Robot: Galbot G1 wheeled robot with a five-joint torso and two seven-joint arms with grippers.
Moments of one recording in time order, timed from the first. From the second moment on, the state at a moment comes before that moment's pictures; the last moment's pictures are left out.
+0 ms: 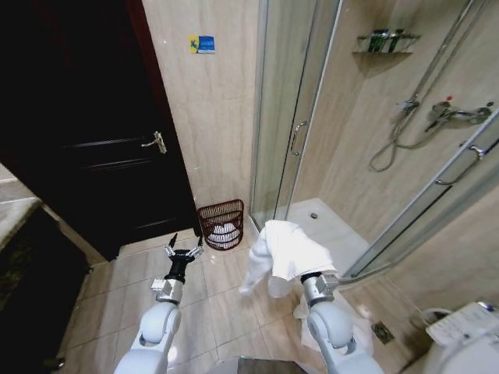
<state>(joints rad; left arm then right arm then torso) 1.50 -1.37 -0.56 -1.89 -0.25 -0.22 0.00 -1.46 1.35 0.32 2.06 0.19 -0.02 0.18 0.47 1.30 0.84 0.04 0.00</state>
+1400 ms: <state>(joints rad) 1.51 -1.38 -0.55 -1.87 -0.24 -0.28 0.00 -1.45 1.35 0.33 2.04 0.18 0.02 0.13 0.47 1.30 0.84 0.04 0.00</state>
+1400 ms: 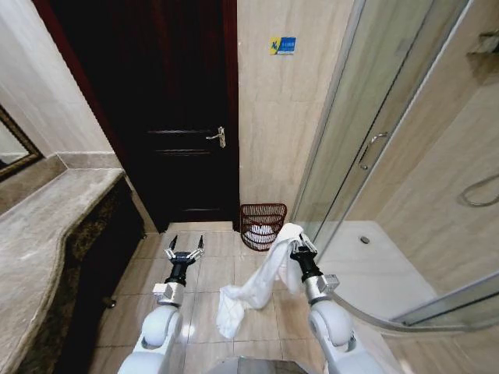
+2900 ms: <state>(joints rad) 1.47 -1.41 -0.54 -1.84 -0.17 -0.26 0.01 -1.04 1.07 0.30 2.10 0.55 -0.14 0.27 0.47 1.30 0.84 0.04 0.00</state>
